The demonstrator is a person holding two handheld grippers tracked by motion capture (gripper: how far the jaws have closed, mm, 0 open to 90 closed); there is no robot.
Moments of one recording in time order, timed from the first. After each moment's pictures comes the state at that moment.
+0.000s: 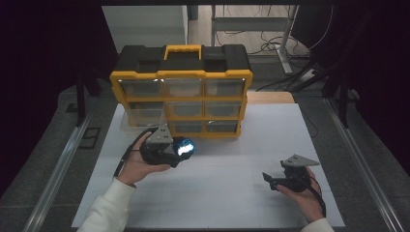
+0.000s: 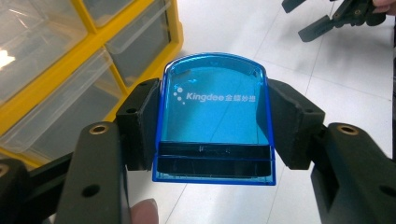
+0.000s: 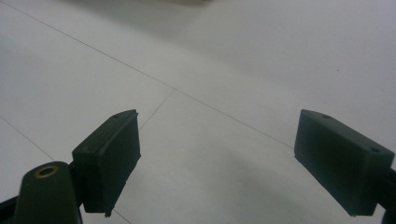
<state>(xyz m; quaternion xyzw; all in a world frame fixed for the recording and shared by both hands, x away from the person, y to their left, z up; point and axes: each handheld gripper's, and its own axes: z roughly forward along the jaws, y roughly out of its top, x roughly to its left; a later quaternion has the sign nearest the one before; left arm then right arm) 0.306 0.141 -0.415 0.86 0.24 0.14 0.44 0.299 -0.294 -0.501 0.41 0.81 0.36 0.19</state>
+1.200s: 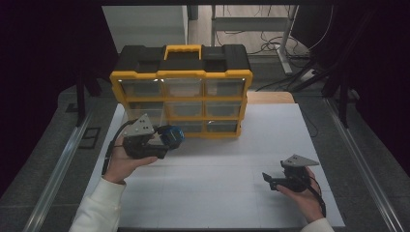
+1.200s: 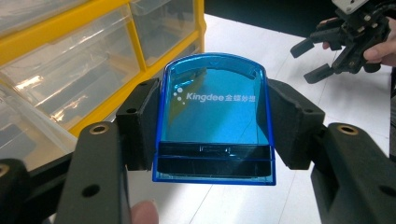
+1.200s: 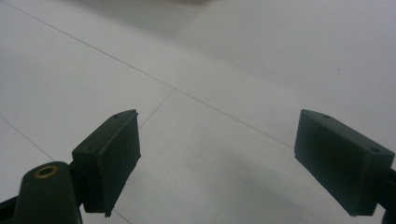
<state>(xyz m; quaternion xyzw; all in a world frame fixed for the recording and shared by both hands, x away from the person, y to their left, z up) 0.297 0.174 -0.385 0.82 0.26 0.17 0.49 0.299 -0.294 -0.501 0.41 0.81 0.36 0.20</state>
